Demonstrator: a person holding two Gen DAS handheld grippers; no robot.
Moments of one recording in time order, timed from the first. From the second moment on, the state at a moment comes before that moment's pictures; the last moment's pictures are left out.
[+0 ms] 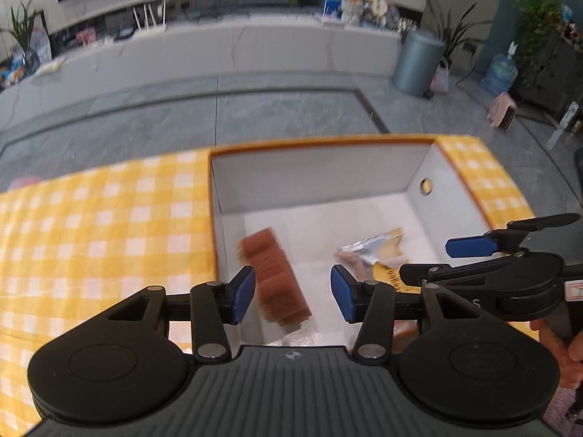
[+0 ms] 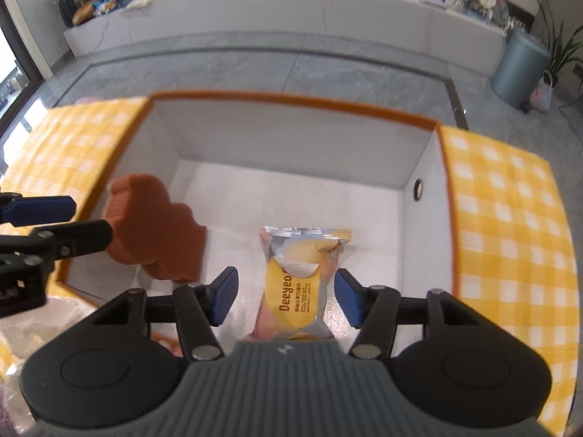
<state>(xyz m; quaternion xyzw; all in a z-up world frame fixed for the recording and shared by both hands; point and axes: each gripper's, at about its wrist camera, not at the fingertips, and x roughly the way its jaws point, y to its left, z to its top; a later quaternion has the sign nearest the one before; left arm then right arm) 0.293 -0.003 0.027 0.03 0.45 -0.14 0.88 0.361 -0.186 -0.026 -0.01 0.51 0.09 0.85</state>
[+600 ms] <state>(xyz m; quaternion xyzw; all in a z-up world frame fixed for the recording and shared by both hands) 0.122 0.034 0.081 0.04 0.36 -0.12 0.93 0.174 -0.171 0.044 0.02 0.39 0.12 0.91</state>
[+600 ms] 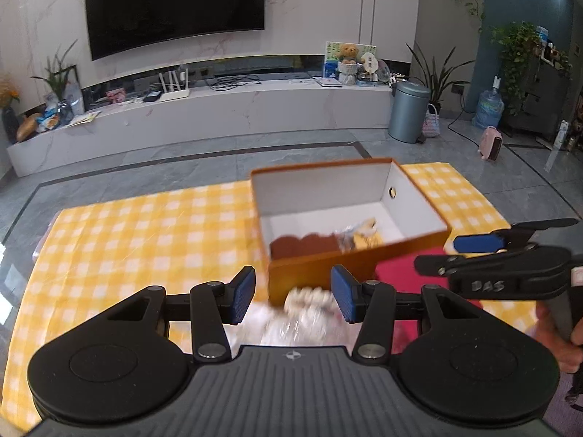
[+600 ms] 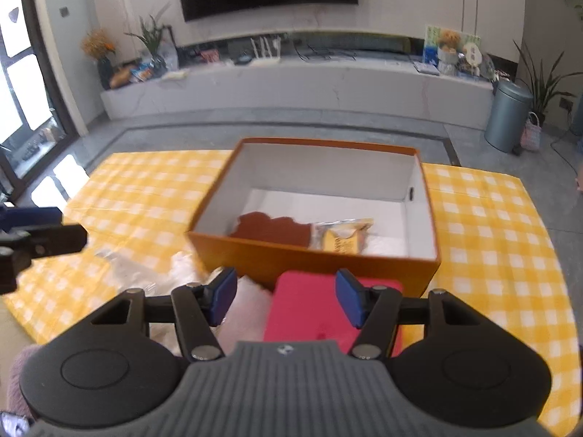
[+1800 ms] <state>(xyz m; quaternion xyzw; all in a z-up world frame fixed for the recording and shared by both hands) 0.096 0.042 -0.007 0.01 0.38 -0.10 0.92 0.117 -0.141 -0.056 0.06 0.49 0.12 0.86</state>
